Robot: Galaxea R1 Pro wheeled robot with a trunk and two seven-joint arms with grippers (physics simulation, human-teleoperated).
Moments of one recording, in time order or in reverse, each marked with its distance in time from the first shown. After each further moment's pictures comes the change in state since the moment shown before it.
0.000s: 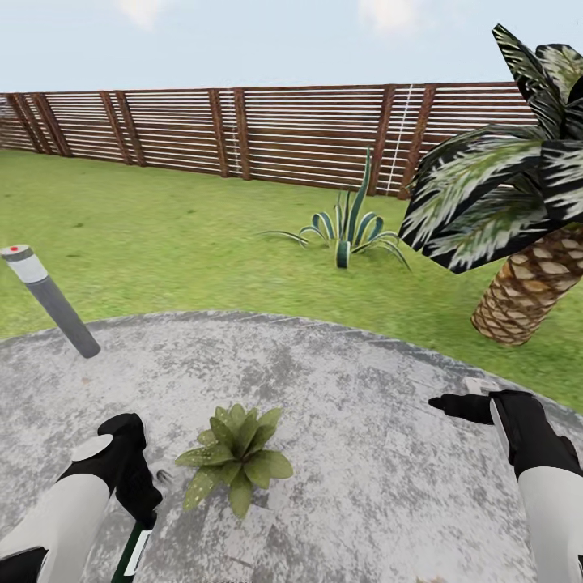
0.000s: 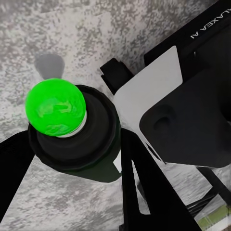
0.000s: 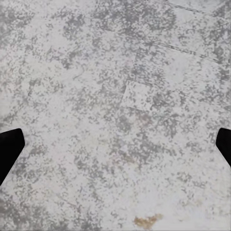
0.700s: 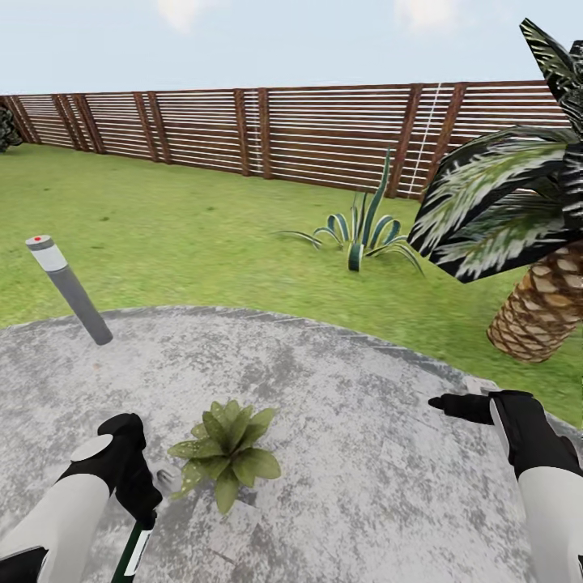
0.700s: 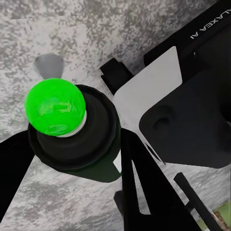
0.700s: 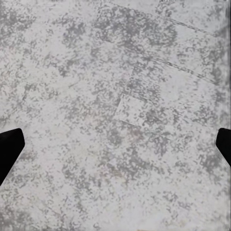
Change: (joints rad) left arm 0.000 0.000 0.001 0.001 0.000 0.003 0.000; right arm 0.000 0.000 0.000 -0.001 0.000 0.000 0.000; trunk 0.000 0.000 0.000
